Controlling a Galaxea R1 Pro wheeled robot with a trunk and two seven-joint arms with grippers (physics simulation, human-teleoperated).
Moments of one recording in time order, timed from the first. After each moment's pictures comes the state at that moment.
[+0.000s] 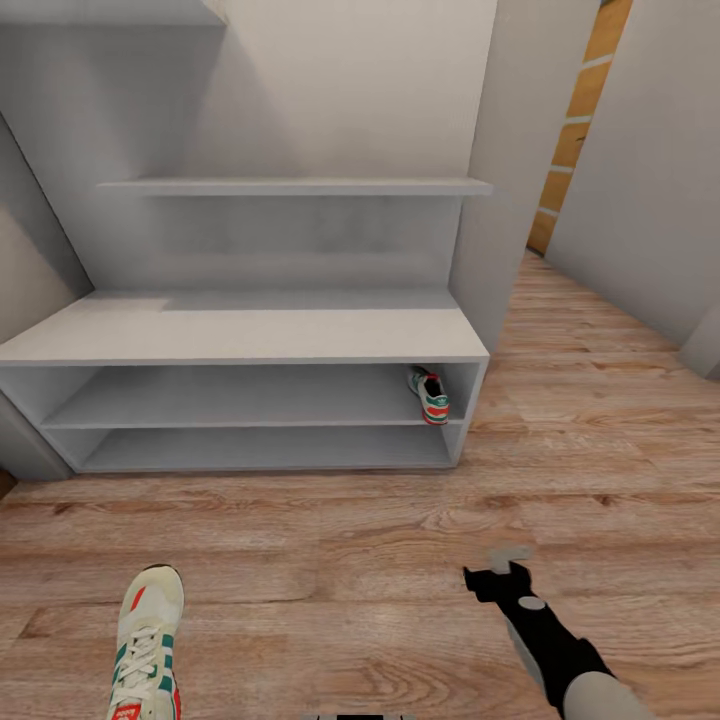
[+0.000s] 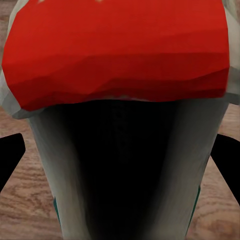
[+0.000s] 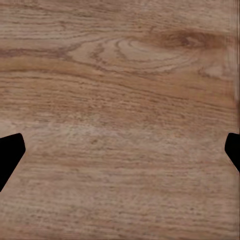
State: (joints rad) left arm 0.26 -0.01 0.23 -1.12 -0.03 -0.34 -0.01; right arm -0.56 -0.04 -0.08 -0.44 0.19 0.01 0.00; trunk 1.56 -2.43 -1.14
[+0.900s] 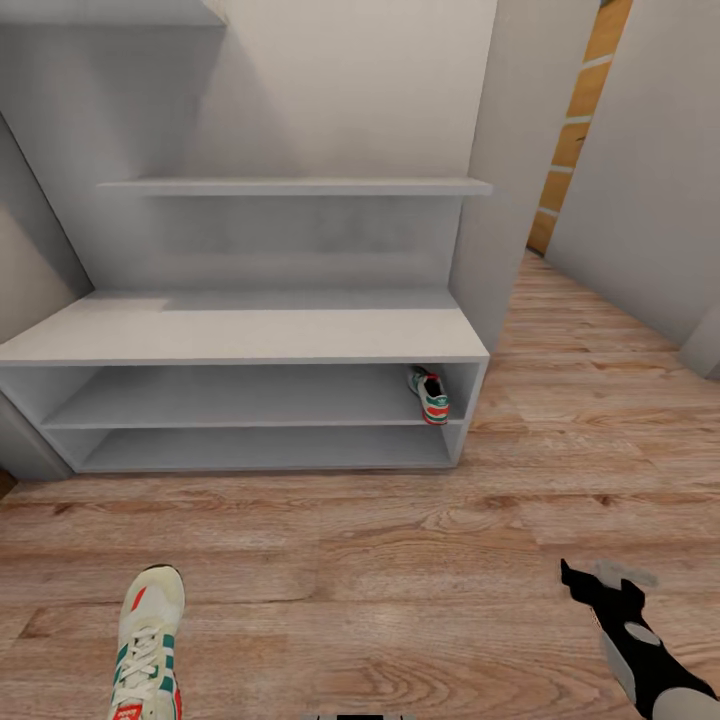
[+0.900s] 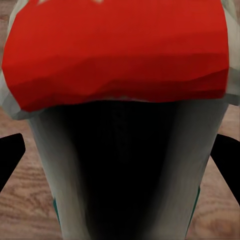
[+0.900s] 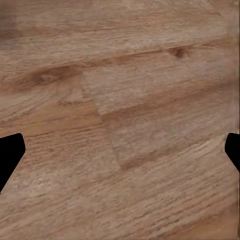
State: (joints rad) left arm 0.26 -0.01 0.23 -1.12 -0.04 -0.34 -0.01; right arm -0.56 -0.24 -0.42 -0.34 0.13 -0.26 0.00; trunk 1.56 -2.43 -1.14
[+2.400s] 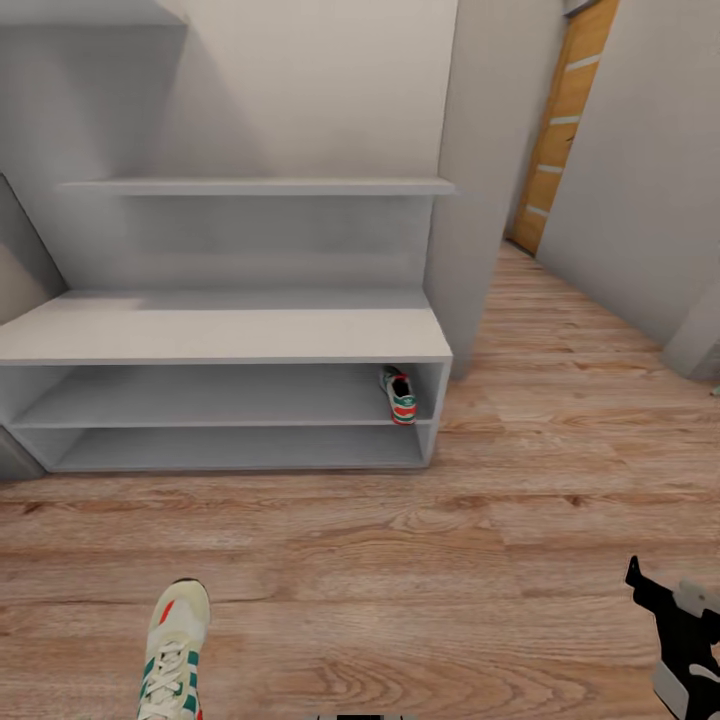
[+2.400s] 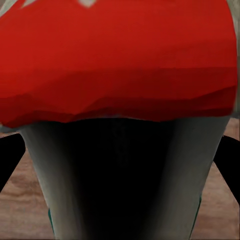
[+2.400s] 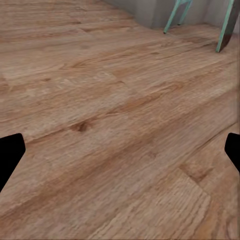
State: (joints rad) left arm 0.26 -0.01 0.15 -1.06 -0.04 -0.34 0.00; right arm -0.56 -0.34 -0.58 -0.19 0.00 -0.66 0.00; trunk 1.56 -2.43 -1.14
